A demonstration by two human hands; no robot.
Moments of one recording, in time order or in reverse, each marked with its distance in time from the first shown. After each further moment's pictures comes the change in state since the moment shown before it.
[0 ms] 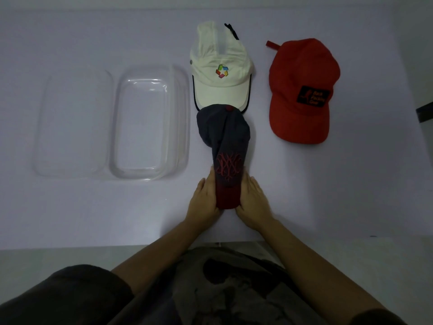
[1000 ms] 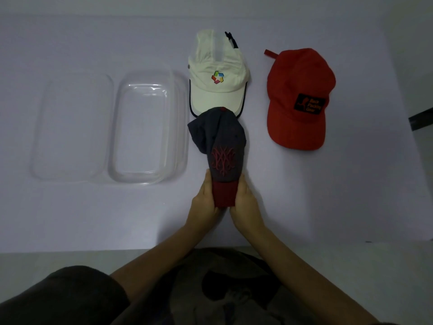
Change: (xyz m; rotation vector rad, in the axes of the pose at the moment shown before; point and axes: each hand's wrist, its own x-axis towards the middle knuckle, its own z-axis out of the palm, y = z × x) left_hand 0.005 0.027 -0.012 -0.305 0.123 -0.233; right_hand 0.019 -0.028 -0.006 0.077 0.009 0.356
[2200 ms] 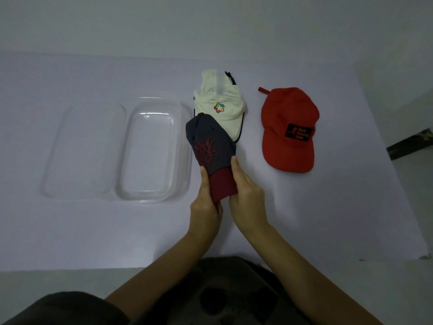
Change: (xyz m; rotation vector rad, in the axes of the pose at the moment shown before) left_hand -0.002 0.041 -0.024 0.111 0.458 0.616; right_hand -0.025 -0.073 -0.074 0.179 0.489 -0.555
